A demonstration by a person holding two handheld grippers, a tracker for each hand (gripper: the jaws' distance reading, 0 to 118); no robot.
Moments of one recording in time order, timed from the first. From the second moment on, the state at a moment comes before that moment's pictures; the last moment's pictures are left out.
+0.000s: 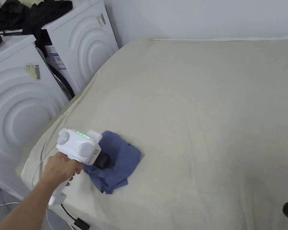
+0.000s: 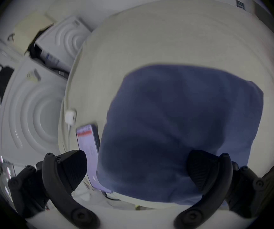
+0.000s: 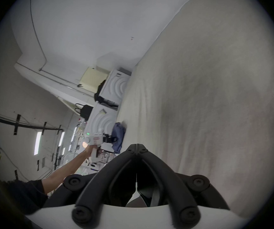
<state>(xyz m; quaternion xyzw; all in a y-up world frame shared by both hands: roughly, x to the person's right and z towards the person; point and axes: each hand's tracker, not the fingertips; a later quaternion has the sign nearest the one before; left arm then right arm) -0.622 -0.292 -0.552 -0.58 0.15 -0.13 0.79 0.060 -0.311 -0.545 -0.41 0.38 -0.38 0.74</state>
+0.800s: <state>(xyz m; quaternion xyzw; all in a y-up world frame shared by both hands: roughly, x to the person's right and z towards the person) -0.333 0.046 -0.465 -0.08 0.10 -0.06 0.99 0.062 0.044 -0.491 -0.13 0.18 -0.04 0.98</state>
